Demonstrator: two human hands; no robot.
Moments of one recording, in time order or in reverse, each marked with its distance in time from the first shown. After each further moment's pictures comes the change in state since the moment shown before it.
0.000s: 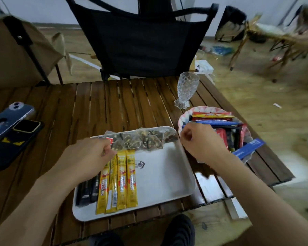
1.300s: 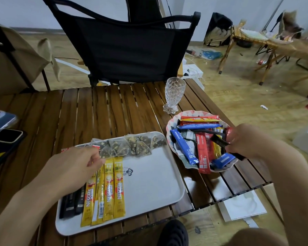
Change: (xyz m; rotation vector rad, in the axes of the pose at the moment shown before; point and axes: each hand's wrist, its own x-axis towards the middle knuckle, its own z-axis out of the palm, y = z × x) left_hand 0.006 0.001 0.007 0.029 0.012 0.012; right_hand -0.007 0.090 -0.090 -0.186 -0.314 0.354
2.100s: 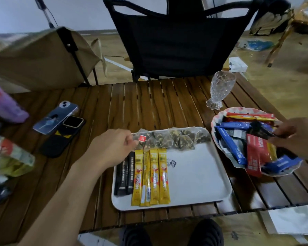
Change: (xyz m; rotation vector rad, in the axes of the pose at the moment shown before) left_hand -0.006 -0.029 -0.018 -0.151 0.000 -0.127; right_hand 0.039 0.018 0.038 0.215 0.329 -0.179
